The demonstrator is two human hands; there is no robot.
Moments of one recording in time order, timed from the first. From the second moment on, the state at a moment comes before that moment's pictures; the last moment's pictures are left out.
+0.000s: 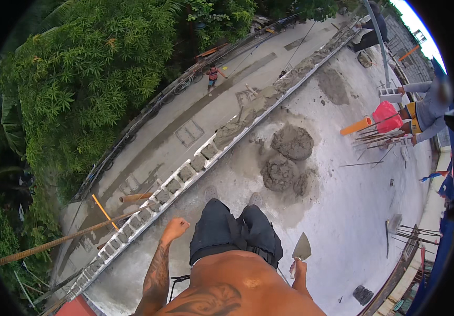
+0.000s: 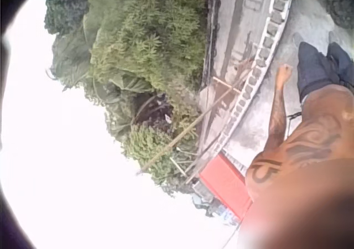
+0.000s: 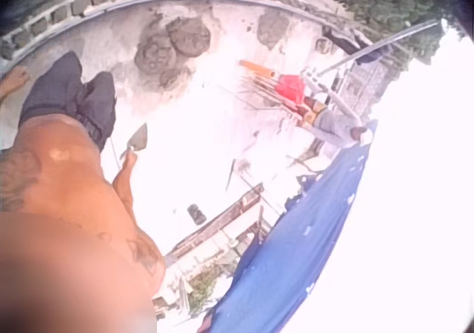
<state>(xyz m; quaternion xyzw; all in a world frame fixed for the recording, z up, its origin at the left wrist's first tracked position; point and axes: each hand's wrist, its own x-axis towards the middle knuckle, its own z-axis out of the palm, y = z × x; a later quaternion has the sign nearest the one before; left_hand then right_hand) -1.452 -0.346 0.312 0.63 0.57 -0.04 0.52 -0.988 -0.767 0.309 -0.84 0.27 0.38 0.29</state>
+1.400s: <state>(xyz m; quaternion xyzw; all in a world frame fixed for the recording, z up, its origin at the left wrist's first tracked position) -1.473 -0.359 0.379 0.42 0.27 -0.36 0.79 -1.109 -0.675 0.384 -0.82 0.16 0.32 0.45</state>
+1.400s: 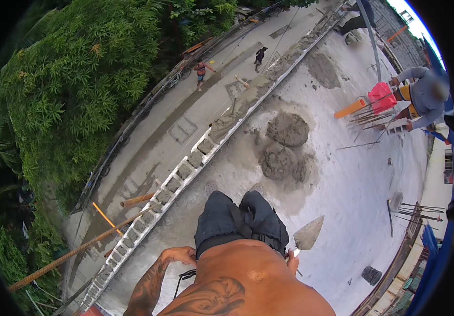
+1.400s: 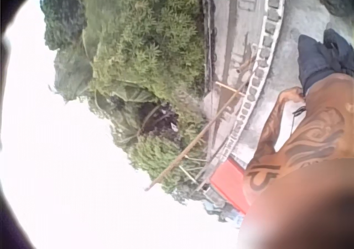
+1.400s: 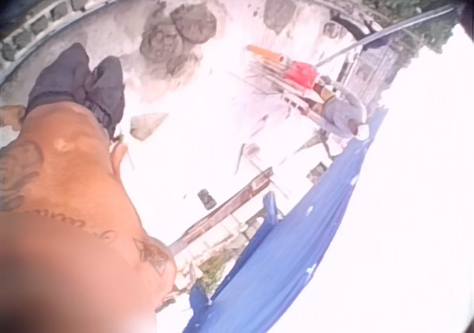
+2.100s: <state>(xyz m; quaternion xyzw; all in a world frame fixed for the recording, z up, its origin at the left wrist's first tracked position) -1.418 -0.279 0.347 0.41 0.28 -0.47 0.73 -1.115 -0.643 0.402 -0.73 0.22 0.33 0.56</state>
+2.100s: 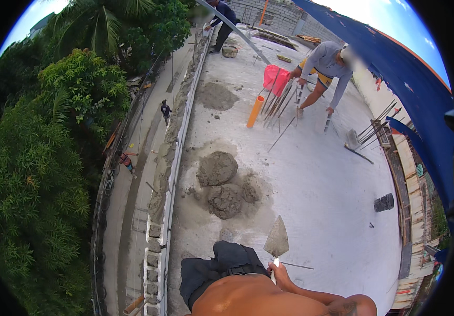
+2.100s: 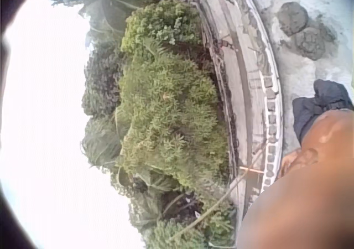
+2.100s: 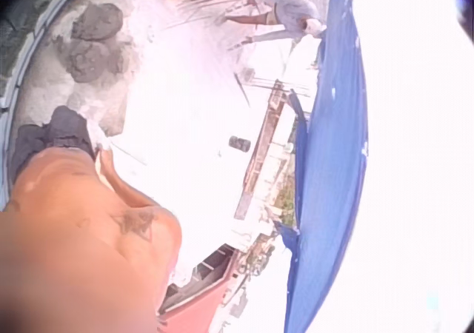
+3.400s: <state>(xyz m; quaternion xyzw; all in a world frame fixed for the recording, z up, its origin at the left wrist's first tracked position) -1.148 -0.274 0.327 0.67 0.12 -0.46 0.56 -1.117 -0.750 0.301 -0.81 0.39 0.22 0.38</state>
